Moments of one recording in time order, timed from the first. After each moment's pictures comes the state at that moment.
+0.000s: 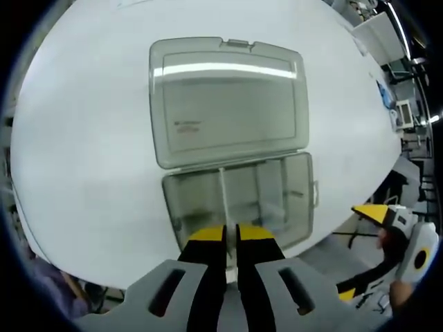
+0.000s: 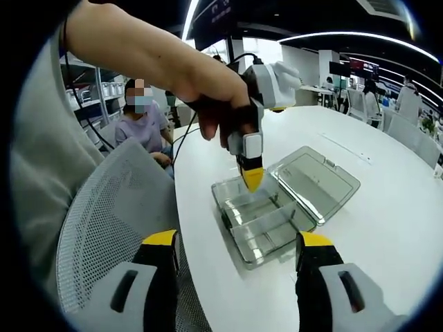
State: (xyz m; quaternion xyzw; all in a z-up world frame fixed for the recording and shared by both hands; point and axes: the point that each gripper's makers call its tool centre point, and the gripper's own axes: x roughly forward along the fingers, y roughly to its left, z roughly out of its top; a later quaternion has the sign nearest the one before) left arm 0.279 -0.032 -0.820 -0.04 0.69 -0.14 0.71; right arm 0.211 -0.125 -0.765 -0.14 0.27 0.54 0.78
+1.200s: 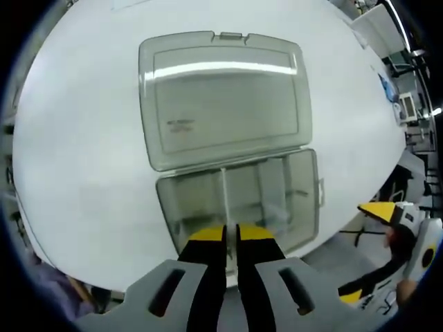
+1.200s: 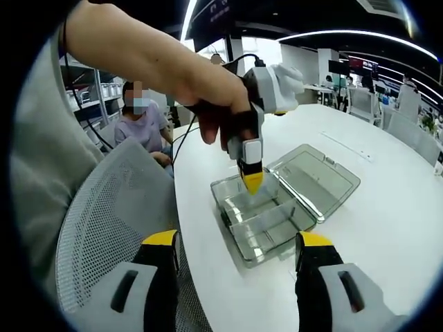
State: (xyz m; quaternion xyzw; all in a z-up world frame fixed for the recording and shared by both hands) left arm 0.279 -0.035 -0.828 -0.02 0.69 -0.14 0.71; right arm 0.211 -0.127 -0.767 -0.14 0.27 0.54 0.78
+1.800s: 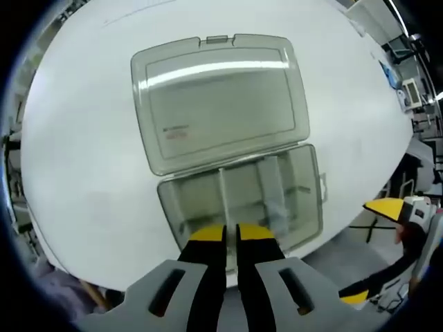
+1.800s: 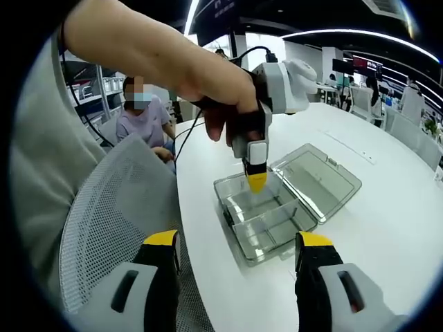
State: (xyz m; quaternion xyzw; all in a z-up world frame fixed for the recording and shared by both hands) left arm 0.280 -0.035 -0.824 0.03 0.69 -0.14 0.71; right arm 0.207 -0.125 -0.763 -0.15 0.28 0.55 0.78
